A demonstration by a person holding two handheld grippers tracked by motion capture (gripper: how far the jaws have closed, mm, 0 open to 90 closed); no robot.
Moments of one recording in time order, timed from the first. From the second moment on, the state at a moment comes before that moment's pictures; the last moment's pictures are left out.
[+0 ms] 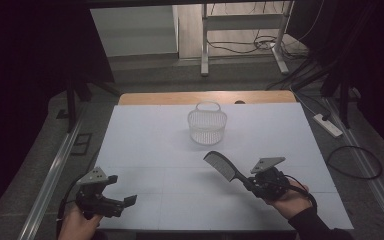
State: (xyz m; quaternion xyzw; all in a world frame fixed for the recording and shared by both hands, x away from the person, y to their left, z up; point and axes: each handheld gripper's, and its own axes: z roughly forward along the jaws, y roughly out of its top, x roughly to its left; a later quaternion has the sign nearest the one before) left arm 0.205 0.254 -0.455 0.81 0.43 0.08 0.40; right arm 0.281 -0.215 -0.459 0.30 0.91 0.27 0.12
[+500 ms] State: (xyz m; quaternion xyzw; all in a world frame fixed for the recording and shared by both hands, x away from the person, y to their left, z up) left arm 0.230 0.233 -0.450 0.81 0.40 0.06 0.43; right arm 0.276 -0.216 -0.450 0.30 0.89 0.30 0.13
